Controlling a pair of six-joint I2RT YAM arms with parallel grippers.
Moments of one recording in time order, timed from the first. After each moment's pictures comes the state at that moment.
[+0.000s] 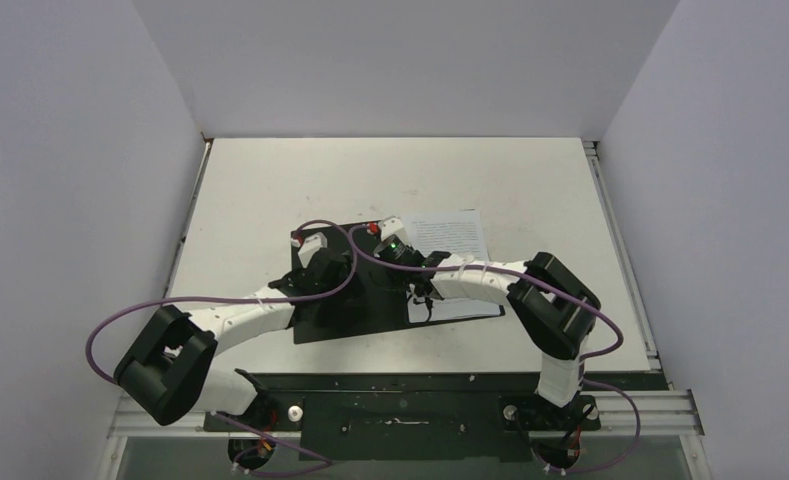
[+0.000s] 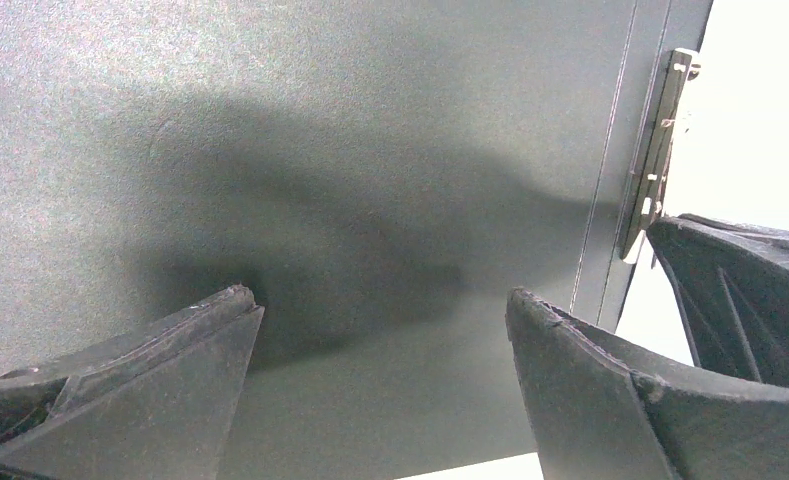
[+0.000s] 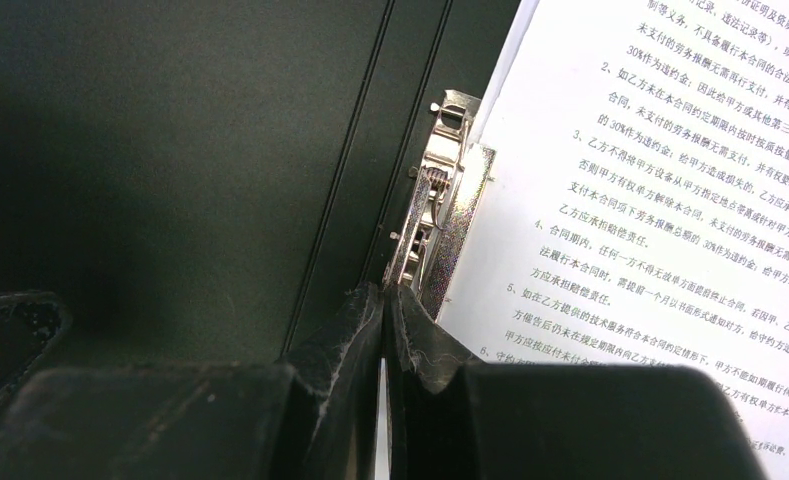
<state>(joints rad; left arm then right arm) -0.65 1.37 0.58 -0.14 -0.26 -0.94 0.90 1.85 1.12 -0.21 0.36 0.28</state>
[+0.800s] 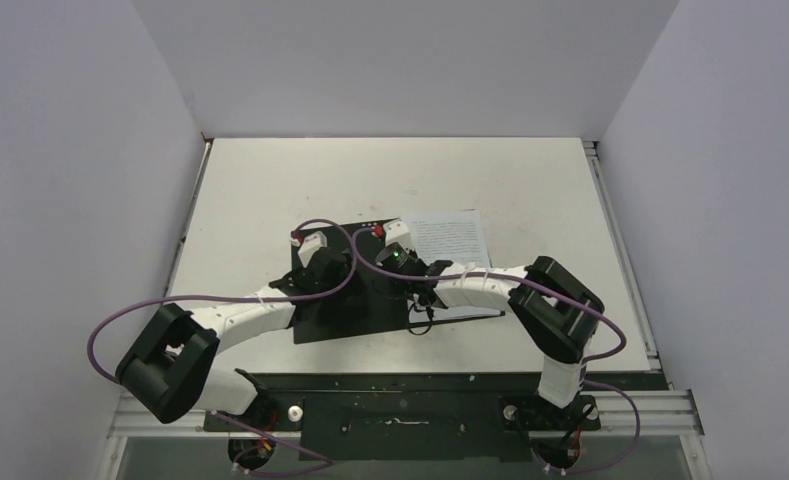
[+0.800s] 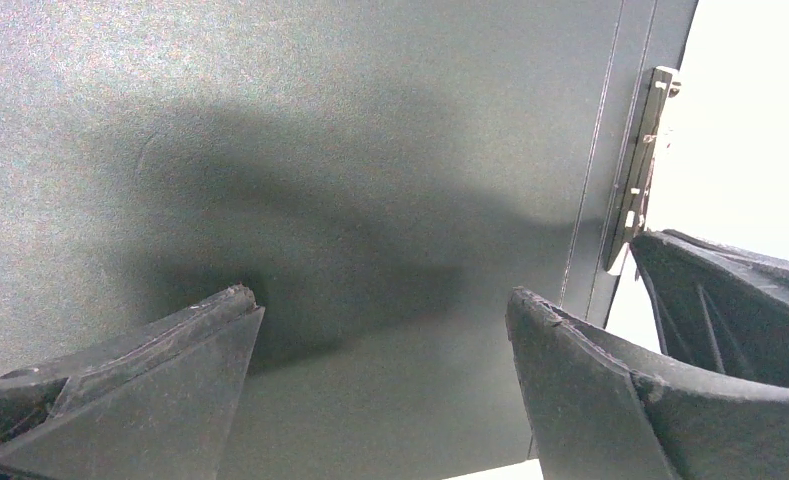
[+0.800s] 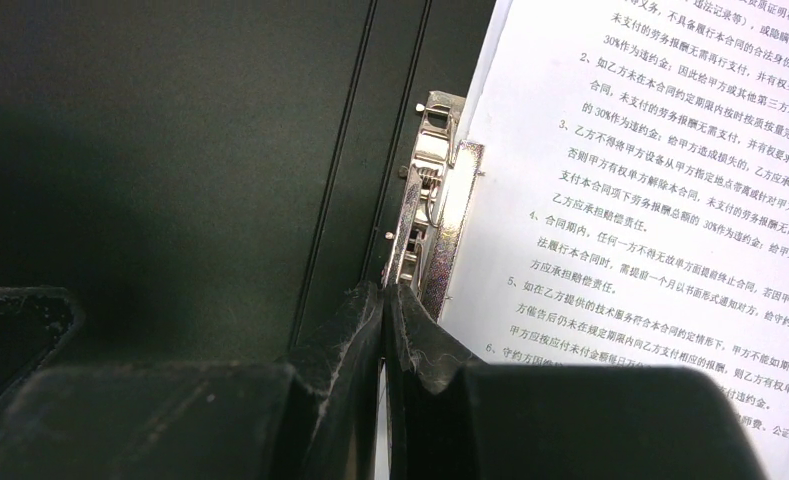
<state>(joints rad) -0.65 1.38 0.58 -0.11 -0.27 -0.95 0.93 1.83 1.03 -0.11 0.42 0.34</state>
